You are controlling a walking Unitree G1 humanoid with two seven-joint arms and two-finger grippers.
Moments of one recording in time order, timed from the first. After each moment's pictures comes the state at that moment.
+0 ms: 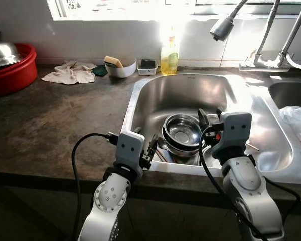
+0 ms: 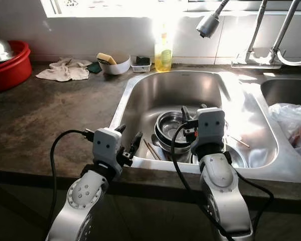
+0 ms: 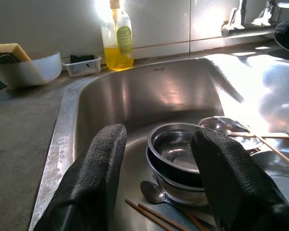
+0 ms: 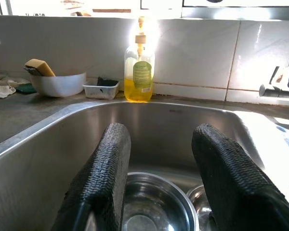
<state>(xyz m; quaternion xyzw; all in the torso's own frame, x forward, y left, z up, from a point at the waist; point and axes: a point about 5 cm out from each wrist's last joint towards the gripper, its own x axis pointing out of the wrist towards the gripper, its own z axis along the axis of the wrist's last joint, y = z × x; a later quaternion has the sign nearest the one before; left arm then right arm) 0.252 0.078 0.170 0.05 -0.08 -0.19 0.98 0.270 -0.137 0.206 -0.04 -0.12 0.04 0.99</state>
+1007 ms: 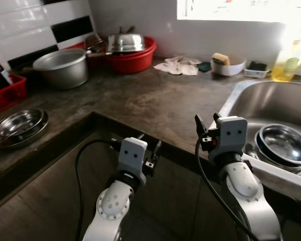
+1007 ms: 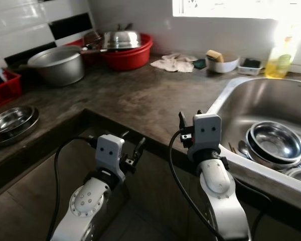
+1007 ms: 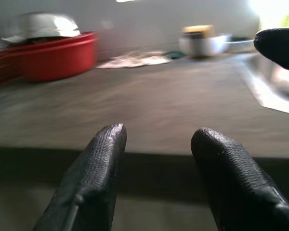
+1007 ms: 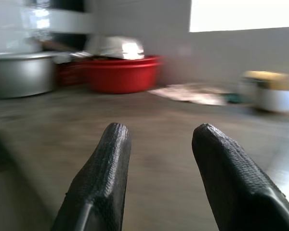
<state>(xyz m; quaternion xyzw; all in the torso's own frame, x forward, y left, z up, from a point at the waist) 0.243 0.073 0.163 0.05 -0.07 -0.20 0.98 0.262 -0.130 0.197 -0.02 -0.10 0.04 0.99</state>
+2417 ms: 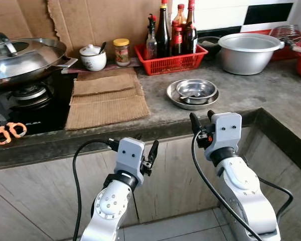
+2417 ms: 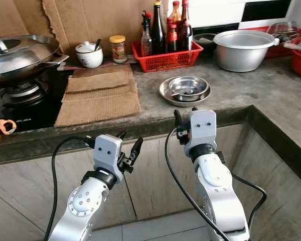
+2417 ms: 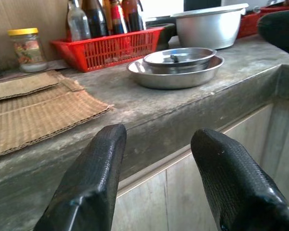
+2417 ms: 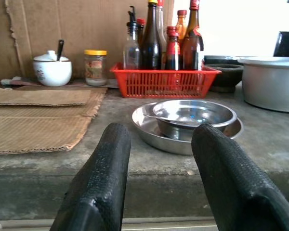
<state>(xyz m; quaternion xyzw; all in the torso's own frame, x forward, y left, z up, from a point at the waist) 0.245 0.078 0.159 0.04 -0.06 -0.18 0.98 0.272 -0.125 0.200 -0.03 -0.10 0.08 0.99</state>
